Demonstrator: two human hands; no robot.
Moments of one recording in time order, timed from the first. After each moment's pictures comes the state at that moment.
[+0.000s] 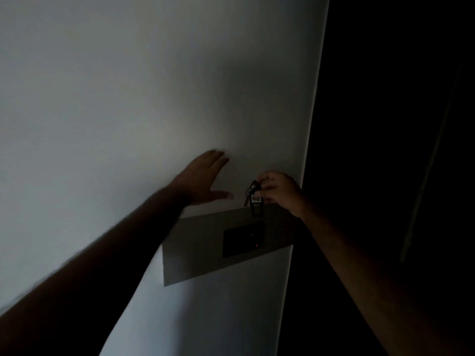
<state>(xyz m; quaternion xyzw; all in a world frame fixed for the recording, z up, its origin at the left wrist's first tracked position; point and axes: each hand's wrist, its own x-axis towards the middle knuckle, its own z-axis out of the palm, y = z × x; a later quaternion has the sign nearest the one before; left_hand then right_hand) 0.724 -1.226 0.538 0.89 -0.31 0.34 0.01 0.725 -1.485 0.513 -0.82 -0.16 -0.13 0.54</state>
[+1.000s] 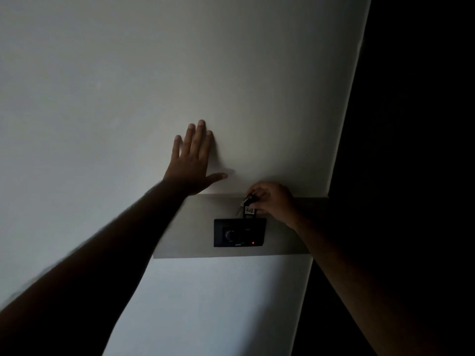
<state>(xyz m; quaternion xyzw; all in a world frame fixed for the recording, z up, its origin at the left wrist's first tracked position) 0.759 -1.289 0.494 0.91 0.02 0.39 -0.11 0.842 -1.533 0.433 -0.78 -0.34 -0.01 0.53</state>
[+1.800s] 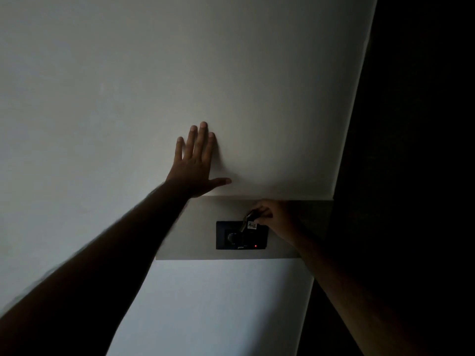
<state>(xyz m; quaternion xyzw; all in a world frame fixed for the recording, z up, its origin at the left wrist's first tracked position) 0.762 -1.291 0.494 0.92 0.03 0.38 -0.11 0.862 -1.536 0.388 -0.81 -0.39 -0.08 0.43</state>
